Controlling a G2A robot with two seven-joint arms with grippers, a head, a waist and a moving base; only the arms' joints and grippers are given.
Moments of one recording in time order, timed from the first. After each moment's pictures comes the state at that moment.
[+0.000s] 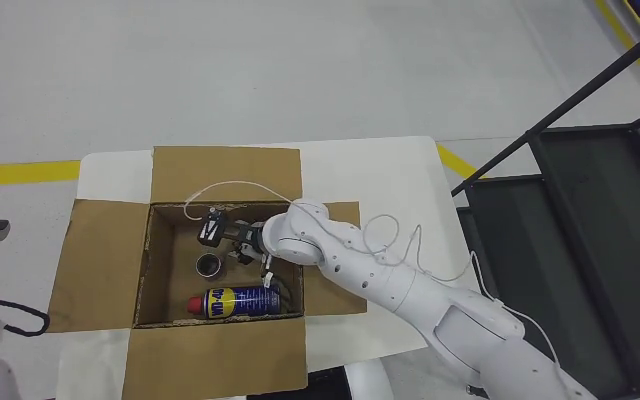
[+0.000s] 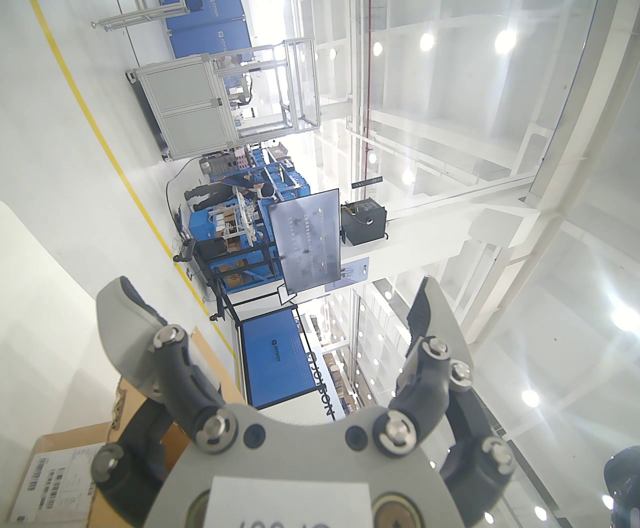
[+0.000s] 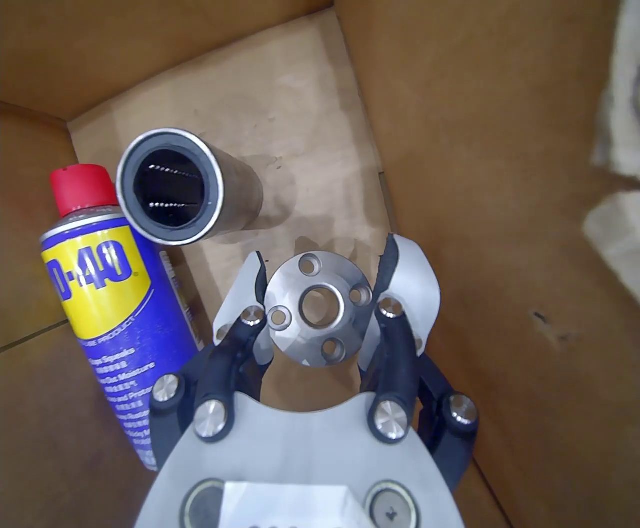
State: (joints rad) left arm 1.83 -1.29 -2.18 -2.07 -0.42 -0.19 -0.31; right arm -0.76 -1.50 0.56 -1.30 -1.01 -0.31 0.87
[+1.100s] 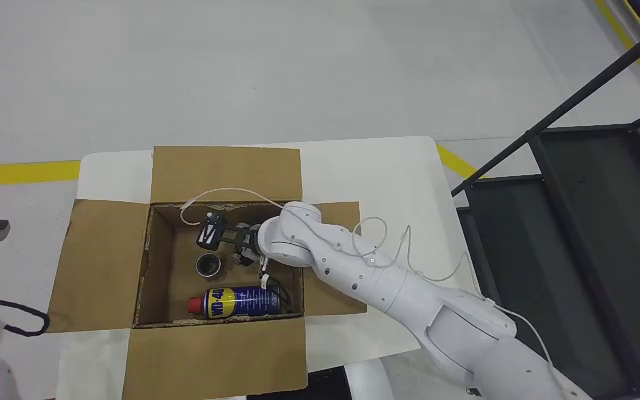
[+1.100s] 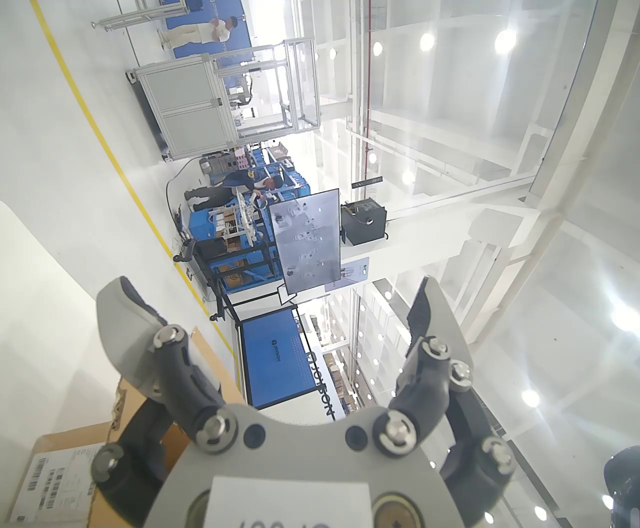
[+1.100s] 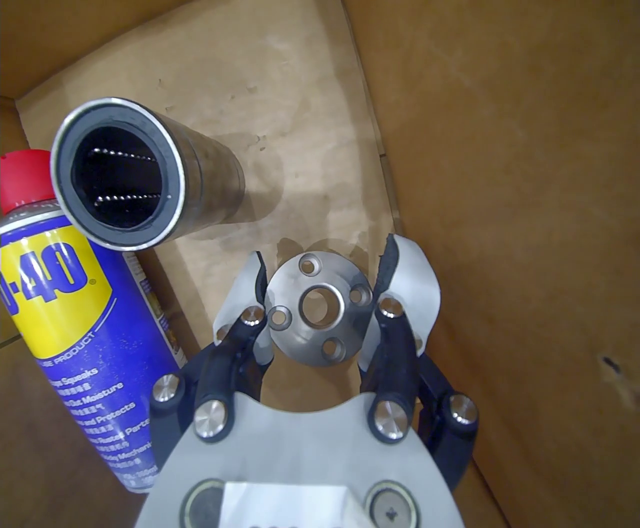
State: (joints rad) left arm 1.83 -1.29 -2.18 -2.07 -0.42 -0.19 -0.31; right arm -0.75 -1.54 0.55 -1.24 -1.06 -0.31 0.92
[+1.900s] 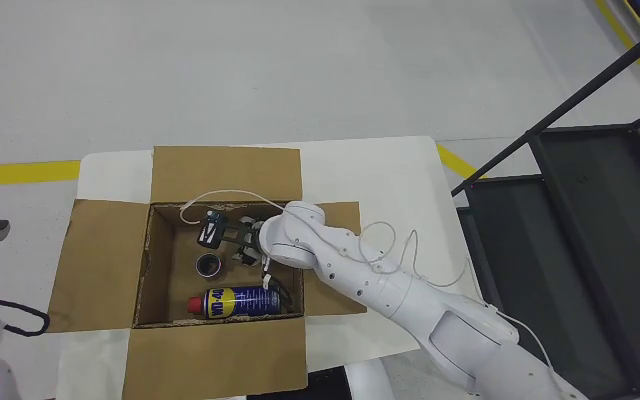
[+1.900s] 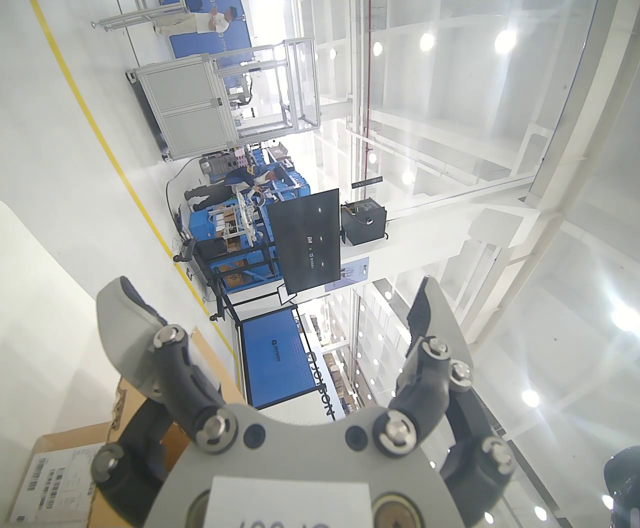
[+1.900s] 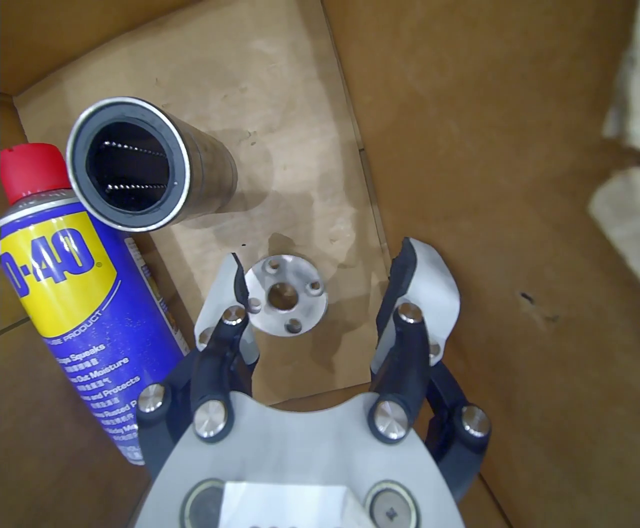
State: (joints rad) left arm 1.83 -1.29 -2.18 -2.07 -0.42 -0.19 -0.31; right arm -0.80 -1.53 0.60 -1.35 -1.13 -0.30 0.99
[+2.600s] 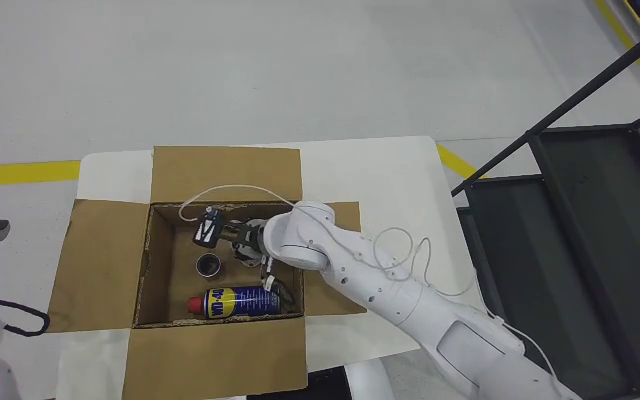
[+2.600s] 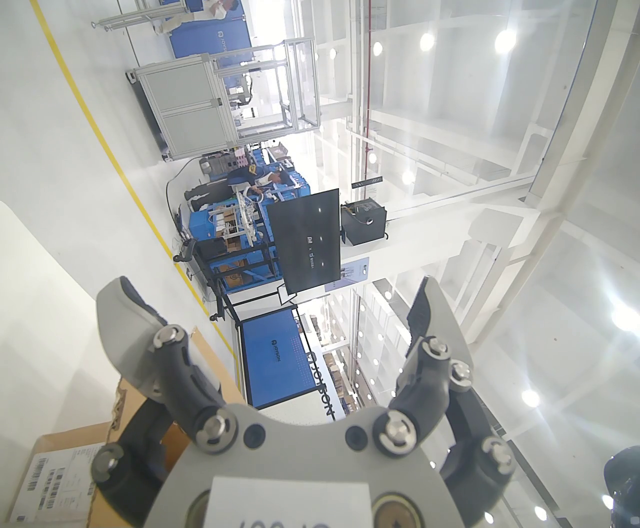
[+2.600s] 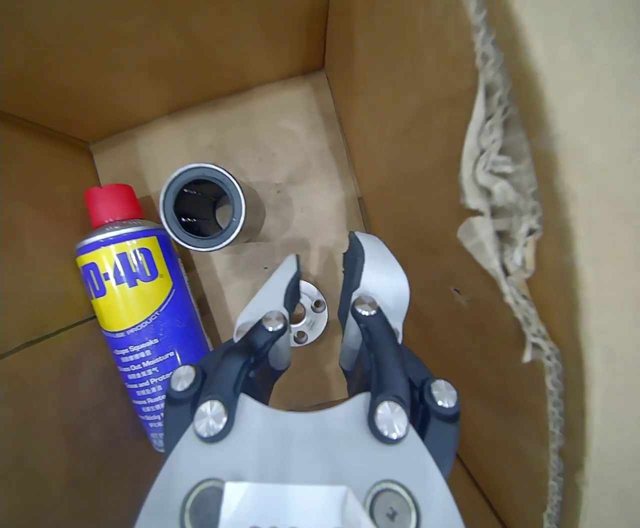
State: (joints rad) left arm 1.83 -1.29 -2.18 -2.07 -0.42 -0.19 -0.31; right arm -0.87 -1.50 0.69 -1.48 -1.14 -0.38 0.90
